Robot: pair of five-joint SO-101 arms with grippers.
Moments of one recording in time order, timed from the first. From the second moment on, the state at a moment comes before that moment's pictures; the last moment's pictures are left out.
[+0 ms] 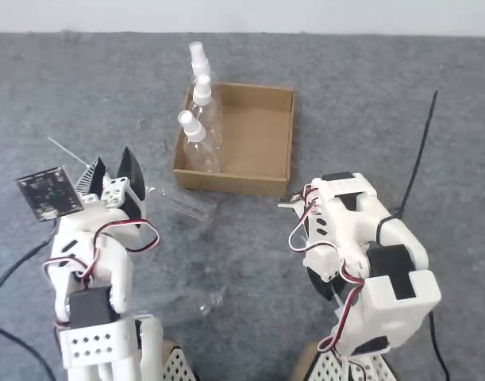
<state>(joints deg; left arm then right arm) -14.8 -81.1 73.2 40.9 17.4 -12.7 11.5 35.2 81.9 29.1</state>
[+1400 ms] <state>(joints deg) -19.1 -81.1 73.2 40.9 17.4 -34.4 -13.6 9.8 100.4 15.3</state>
